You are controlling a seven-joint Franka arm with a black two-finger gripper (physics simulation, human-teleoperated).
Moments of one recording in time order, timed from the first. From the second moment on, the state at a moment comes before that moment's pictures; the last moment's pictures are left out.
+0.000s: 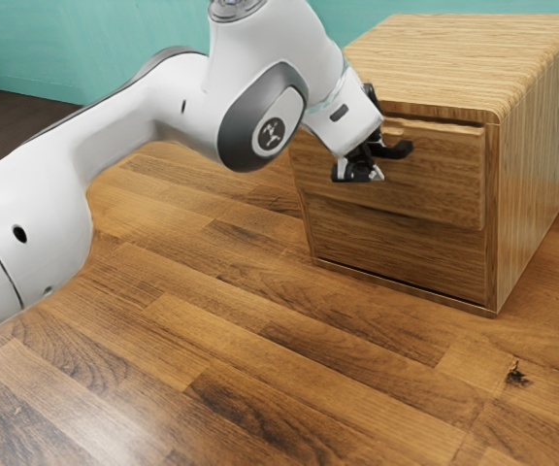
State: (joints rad) arm -0.24 0.30 0.12 -1.29 0.07 2.18 1.17
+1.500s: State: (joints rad) arm -0.24 -0.26 0.03 -1.94 0.19 2.20 1.06
